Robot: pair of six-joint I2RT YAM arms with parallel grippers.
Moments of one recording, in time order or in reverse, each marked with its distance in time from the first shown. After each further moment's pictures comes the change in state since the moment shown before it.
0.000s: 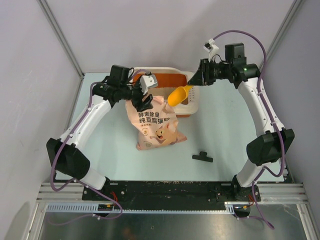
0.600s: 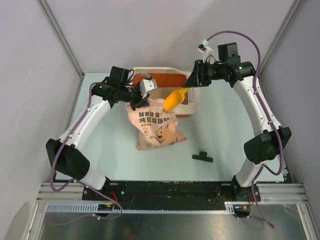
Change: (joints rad) left arm 0.001 -0.003 0.001 -0.086 0.022 0.129; right arm 0.058 0.034 0.072 -0.097 0.038 0.066
